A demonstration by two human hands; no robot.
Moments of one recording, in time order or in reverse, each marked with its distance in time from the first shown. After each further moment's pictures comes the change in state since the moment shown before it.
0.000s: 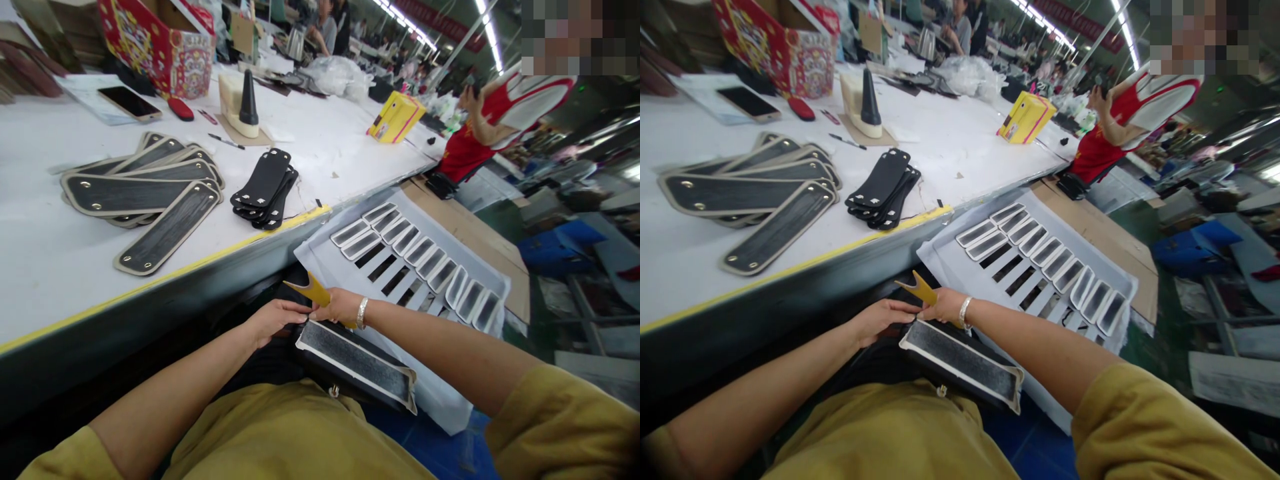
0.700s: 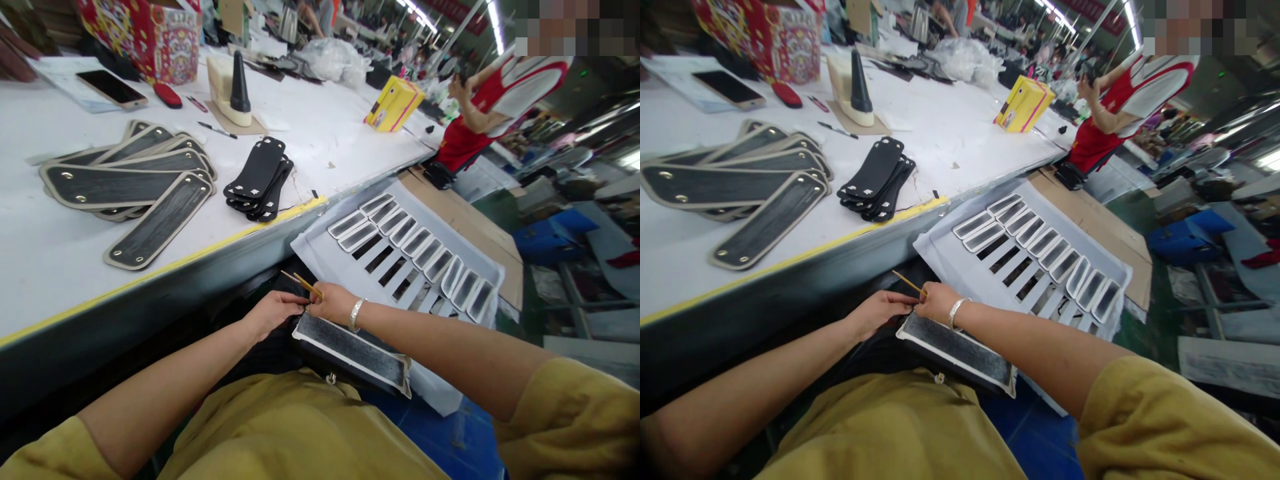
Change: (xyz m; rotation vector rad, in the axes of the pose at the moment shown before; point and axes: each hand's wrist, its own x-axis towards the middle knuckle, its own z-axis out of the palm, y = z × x) left_hand -0.008 0.009 0.016 -0.023 0.121 0.032; right_hand -0.009 -0.011 0.018 -0.460 0.258 0.031
